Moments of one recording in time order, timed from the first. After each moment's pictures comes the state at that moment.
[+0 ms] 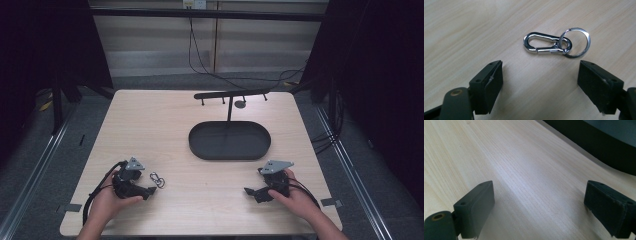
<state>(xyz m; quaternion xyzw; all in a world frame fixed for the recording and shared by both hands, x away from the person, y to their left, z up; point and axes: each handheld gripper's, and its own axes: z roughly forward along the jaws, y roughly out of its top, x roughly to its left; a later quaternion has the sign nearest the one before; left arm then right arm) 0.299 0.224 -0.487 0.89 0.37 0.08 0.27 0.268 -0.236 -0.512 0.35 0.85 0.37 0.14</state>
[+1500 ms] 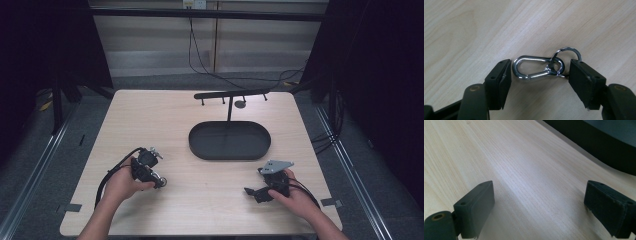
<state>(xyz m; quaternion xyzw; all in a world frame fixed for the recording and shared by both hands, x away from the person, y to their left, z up) 0.338 0.176 -0.472 0.93 0.34 0.02 0.15 0.268 -0.236 -0.512 0.35 0.85 0.37 0.14</state>
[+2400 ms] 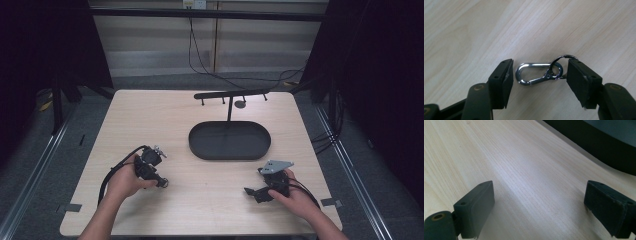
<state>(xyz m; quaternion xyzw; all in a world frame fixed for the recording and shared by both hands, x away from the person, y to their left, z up) 0.339 0.165 -0.464 0.94 0.31 0.02 0.16 0.268 -0.236 -0.512 0.35 0.85 0.37 0.14</state>
